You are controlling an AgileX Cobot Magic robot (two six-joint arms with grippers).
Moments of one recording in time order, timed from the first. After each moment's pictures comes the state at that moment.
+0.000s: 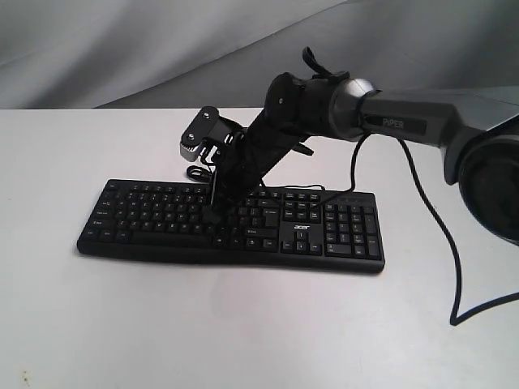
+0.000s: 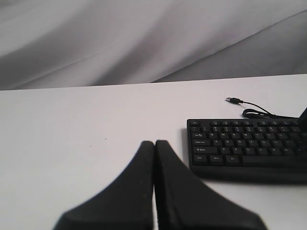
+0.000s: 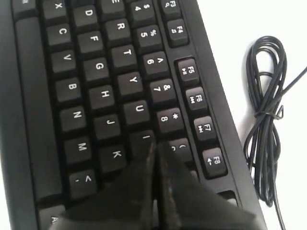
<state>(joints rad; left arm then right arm) 0.10 0.00 0.00 0.12 0.27 -0.07 0.57 2.35 -1.82 0.50 0.72 -0.98</state>
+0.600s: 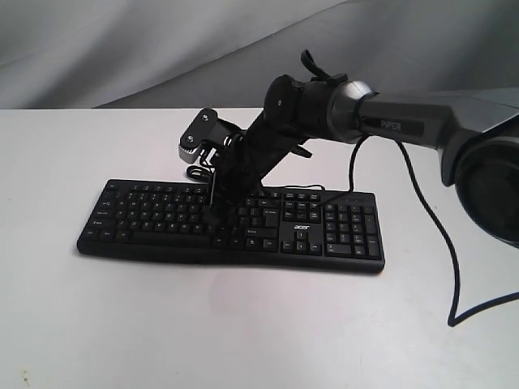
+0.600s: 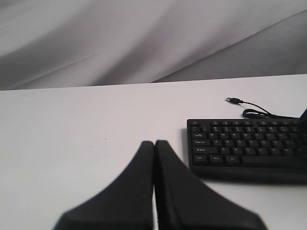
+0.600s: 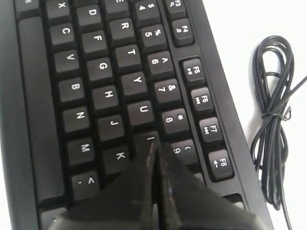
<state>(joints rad) 0.10 0.00 0.00 0.12 0.27 -0.07 0.57 2.35 -1.82 0.51 0.72 -0.99</state>
